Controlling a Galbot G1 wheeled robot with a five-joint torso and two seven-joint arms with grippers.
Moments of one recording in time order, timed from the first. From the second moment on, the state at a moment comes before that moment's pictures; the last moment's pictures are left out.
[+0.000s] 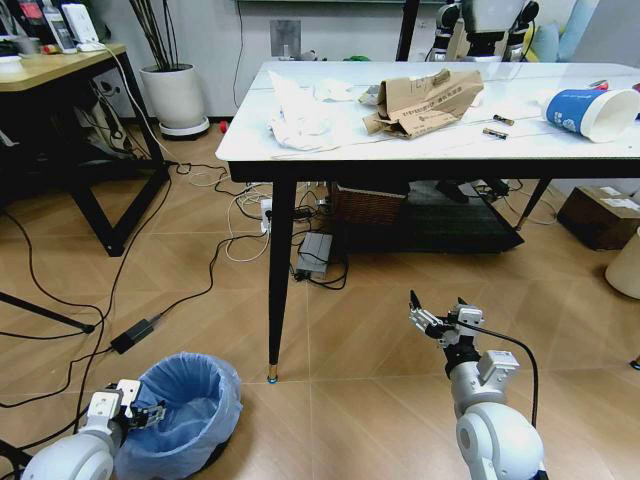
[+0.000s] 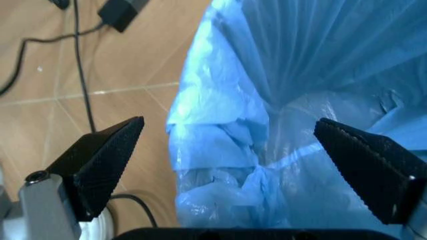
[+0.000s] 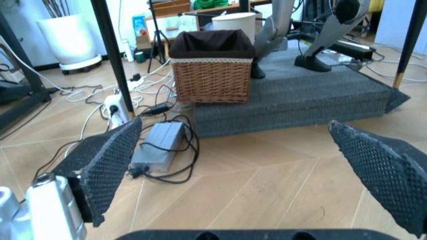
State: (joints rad) left arm 1.63 -0.83 -0.61 -1.88 -0.63 0.65 -0.23; right arm -1.50 1.56 0.60 2.14 0.17 -0.26 0.01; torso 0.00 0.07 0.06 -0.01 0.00
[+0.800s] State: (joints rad) left arm 1.59 -0.86 -0.60 -1.84 -0.69 0.72 -0.27; right arm -1.51 1.55 0.59 2.11 0.15 -0.24 0.02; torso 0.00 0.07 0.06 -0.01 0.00
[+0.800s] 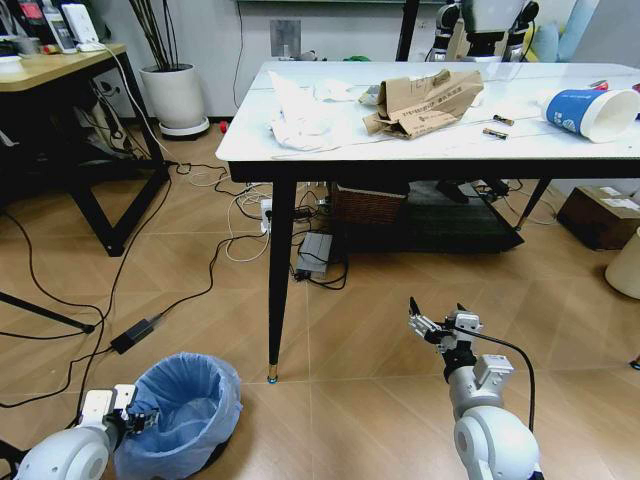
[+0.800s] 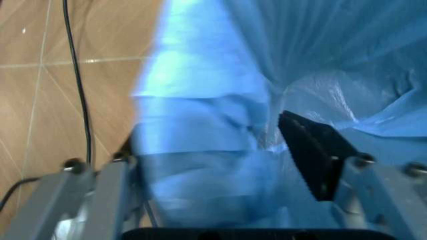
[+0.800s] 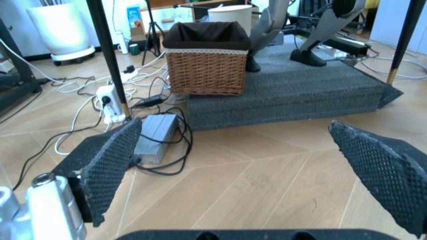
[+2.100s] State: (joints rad) left arm 1.69 -0.92 -0.64 -2.22 -0.97 0.74 -0.52; right arm -1.60 1.51 0.62 2.18 0.12 -0.23 0.04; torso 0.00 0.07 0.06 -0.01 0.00
